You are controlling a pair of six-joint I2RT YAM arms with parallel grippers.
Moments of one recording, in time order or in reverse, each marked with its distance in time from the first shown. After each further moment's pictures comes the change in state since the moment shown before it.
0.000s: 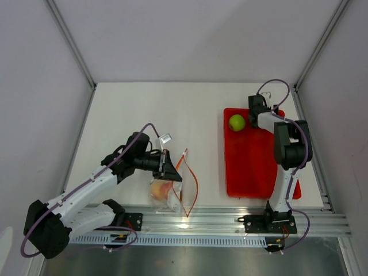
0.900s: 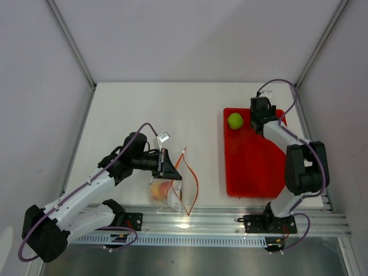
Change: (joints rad) left arm 0.000 -0.028 0.000 0.019 -0.007 -0.026; right arm 0.037 -0.299 -0.185 -0.024 -0.162 0.067
